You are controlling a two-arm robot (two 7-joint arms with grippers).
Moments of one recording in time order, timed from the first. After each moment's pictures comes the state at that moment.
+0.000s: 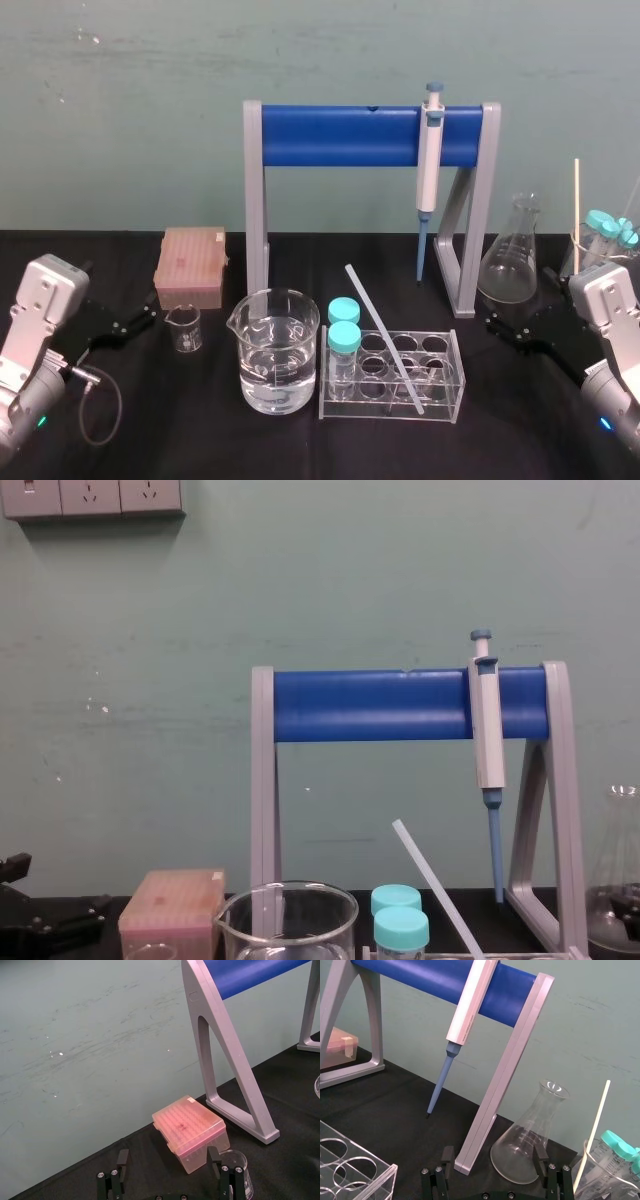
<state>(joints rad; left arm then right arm) -0.20 0.60 0.45 -1.41 -0.25 -0.12 0.03 0.20 0.60 -0.45 -1.41 0.25 -0.12 -0.03</state>
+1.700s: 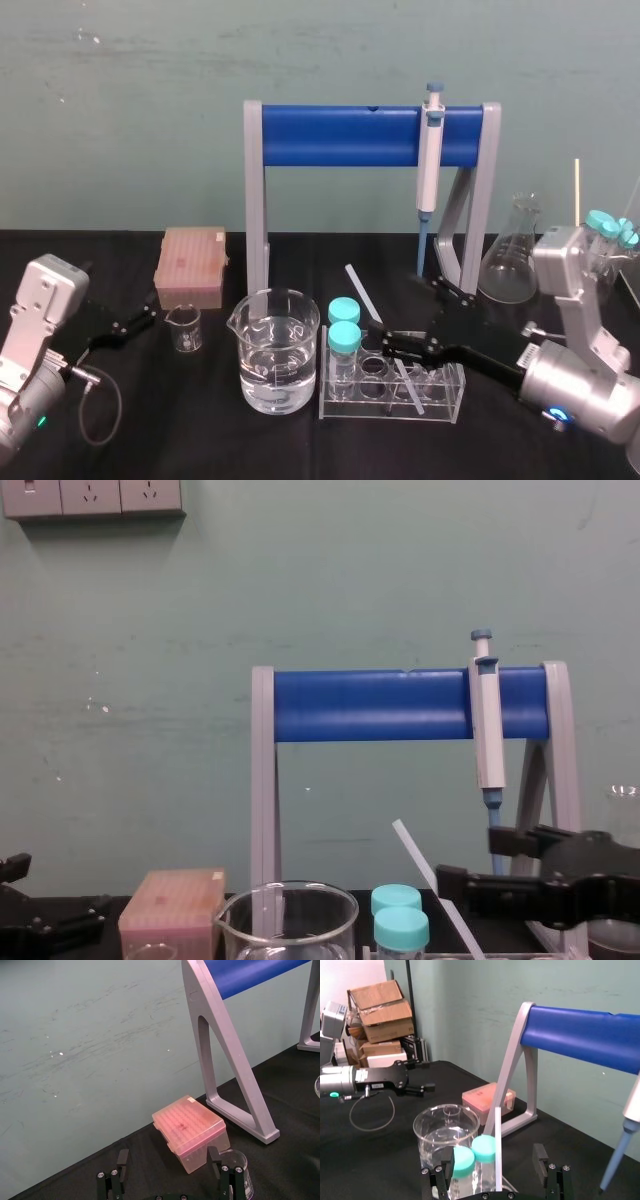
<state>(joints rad) -0.20 0.60 0.45 -1.41 -0.25 -0.12 0.03 0.25 0.56 -0.44 -1.52 0.50 -0.02 0.53</state>
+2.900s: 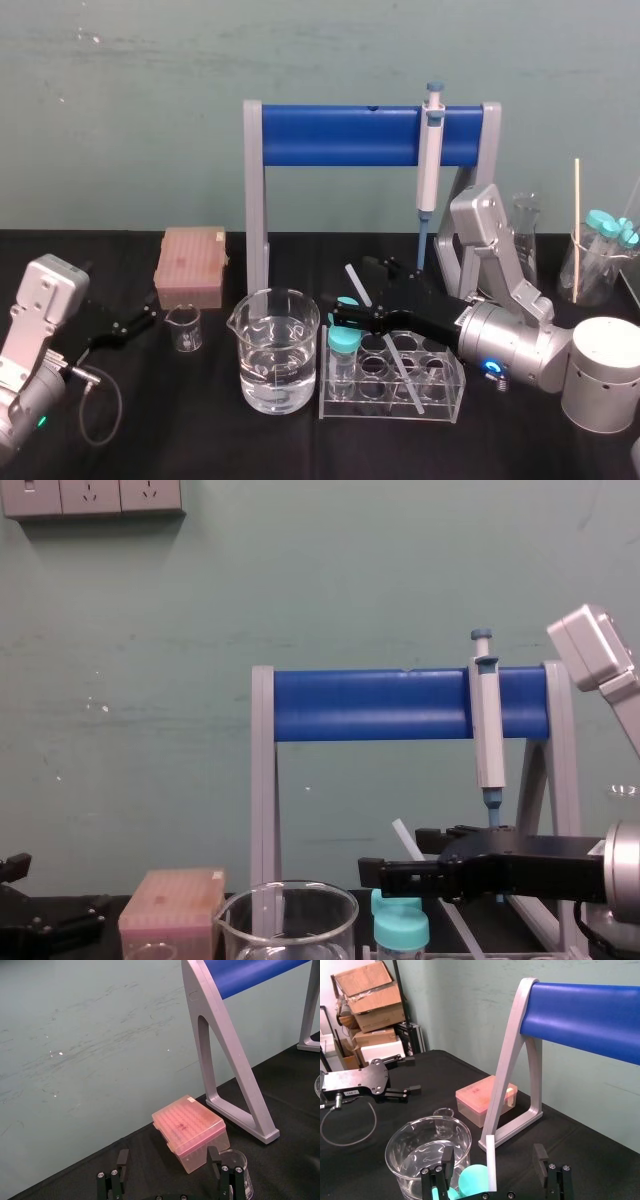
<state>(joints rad) -0.20 0.60 0.45 -1.41 -0.25 -0.12 0.03 0.43 0.41 -0.52 -1.35 0.45 0.13 0.52</state>
